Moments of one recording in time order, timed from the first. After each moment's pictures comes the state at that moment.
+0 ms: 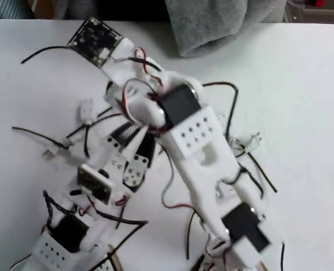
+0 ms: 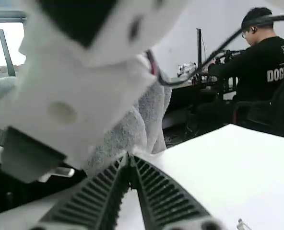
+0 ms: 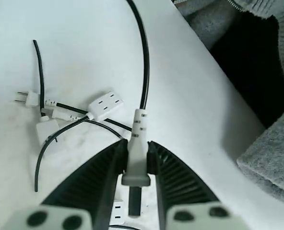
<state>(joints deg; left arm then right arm) 29.8 -91.9 82.6 12.4 -5.9 -39.8 -3.1 -26.3 76.7 24.7</state>
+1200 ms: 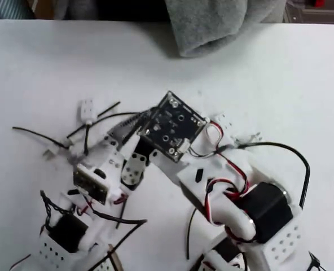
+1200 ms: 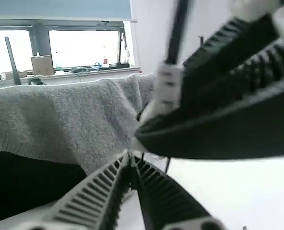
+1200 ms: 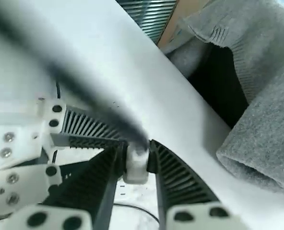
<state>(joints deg) 28.0 -91.8 81.2 12.4 -5.8 -40.4 -48.7 8.2 76.2 24.7</state>
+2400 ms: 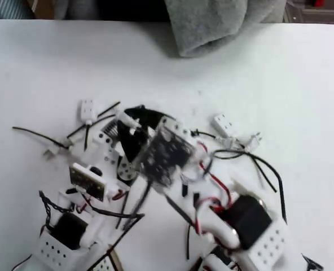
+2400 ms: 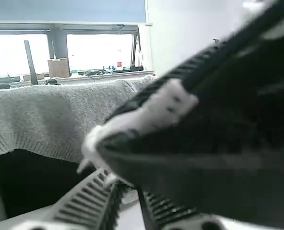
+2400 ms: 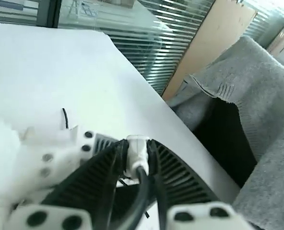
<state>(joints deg) 25.5 -91.8 83.5 8.7 -5.8 -47.4 -61.6 32.6 50.1 24.7</state>
